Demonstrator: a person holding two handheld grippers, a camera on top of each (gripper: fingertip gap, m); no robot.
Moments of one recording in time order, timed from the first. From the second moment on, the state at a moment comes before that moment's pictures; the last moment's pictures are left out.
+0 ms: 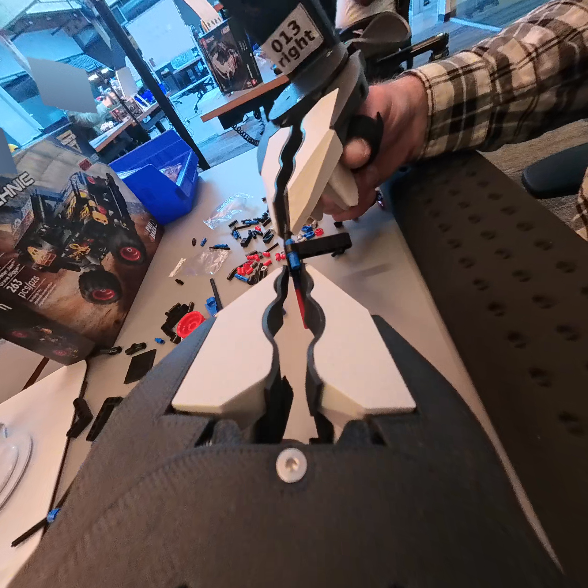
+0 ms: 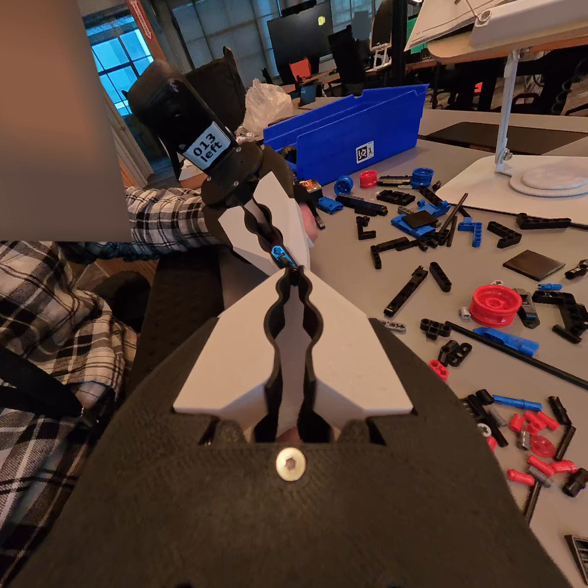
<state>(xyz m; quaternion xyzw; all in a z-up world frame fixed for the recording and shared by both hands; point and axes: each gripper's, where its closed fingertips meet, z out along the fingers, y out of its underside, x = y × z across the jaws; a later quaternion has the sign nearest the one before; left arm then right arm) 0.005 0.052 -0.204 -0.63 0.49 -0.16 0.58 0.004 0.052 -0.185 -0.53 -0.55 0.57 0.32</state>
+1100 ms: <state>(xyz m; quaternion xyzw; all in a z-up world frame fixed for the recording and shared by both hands) 0.002 0.056 -0.218 -0.64 0.56 -0.06 0.53 -0.001 0.052 -0.198 -0.49 -0.66 0.48 0.32</state>
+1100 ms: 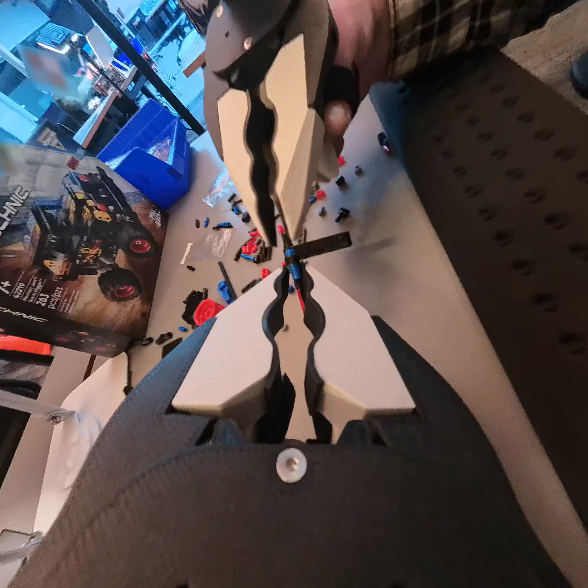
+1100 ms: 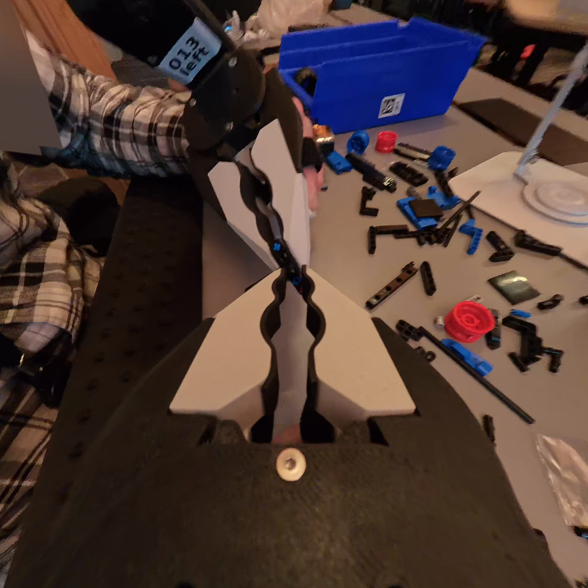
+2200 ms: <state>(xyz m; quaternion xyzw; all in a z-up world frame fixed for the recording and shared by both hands) 0.012 0.049 -0.210 -0.62 0.56 -0.07 0.55 0.011 0.043 -0.195 -0.46 -0.66 0.50 0.31</state>
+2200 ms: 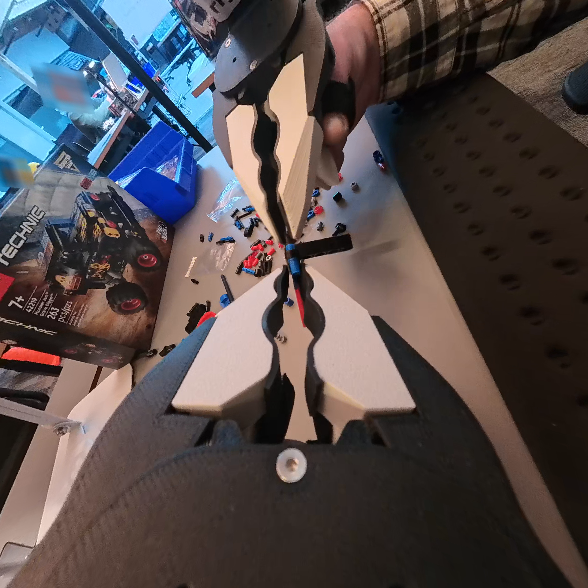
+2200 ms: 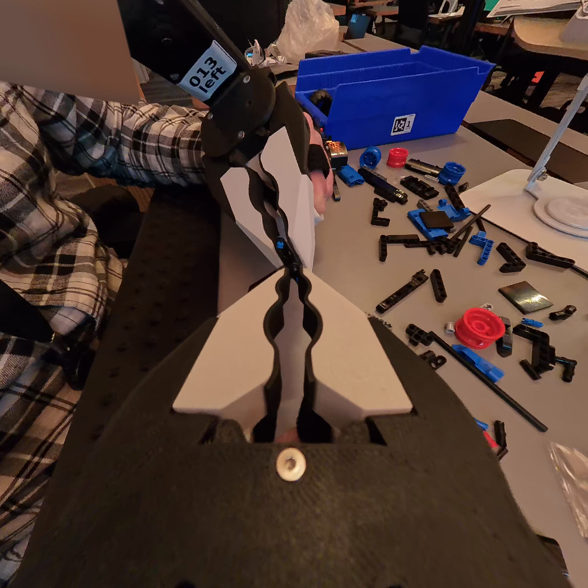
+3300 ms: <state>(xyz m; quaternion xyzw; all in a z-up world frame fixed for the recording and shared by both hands) -0.011 0.075 -0.185 -0.61 0.50 0.09 0.61 -0.018 0.056 -0.192 -0.54 -0.60 0.48 0.34</state>
